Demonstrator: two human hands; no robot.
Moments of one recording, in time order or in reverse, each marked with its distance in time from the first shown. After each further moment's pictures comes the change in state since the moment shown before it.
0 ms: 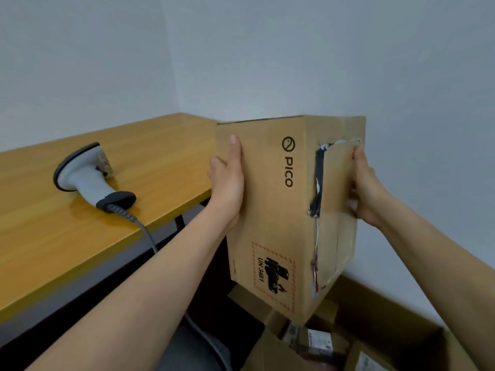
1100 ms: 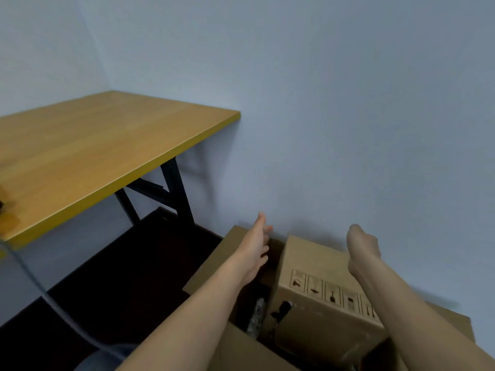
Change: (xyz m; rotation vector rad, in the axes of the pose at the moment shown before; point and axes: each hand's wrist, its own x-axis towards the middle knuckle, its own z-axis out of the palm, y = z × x) left_hand -0.053 -0.155 0.130 -0.009 -0.505 -0.676; right_hand 0.038 0.178 -0.107 -0.020 0.595 0.459
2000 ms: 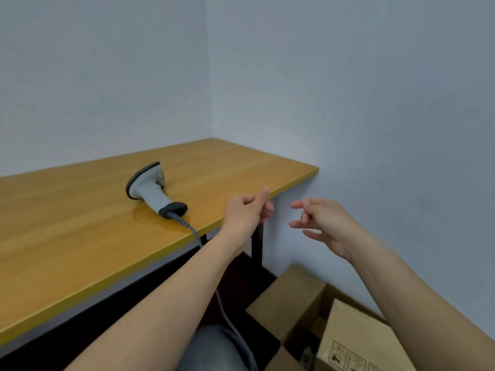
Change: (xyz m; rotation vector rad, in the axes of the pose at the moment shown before) left_hand -0.172 0.107 -0.136 0.086 0.411 0.702; right_hand -0.293 -0.092 0.043 -0.175 -0.869 -0.614
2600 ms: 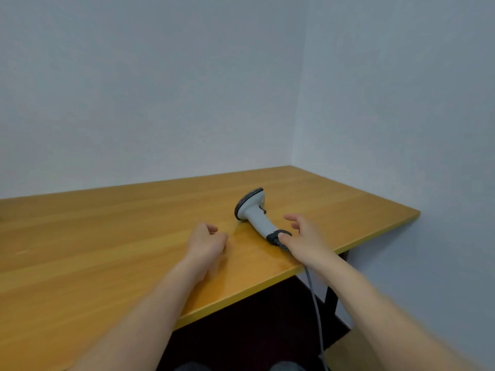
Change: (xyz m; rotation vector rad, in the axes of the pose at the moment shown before) left_hand -0.014 0.008 -0.249 0.282 0.462 -0.311; right_hand 0.005 -0.042 0.214 -0.438 -0.188 -0.305
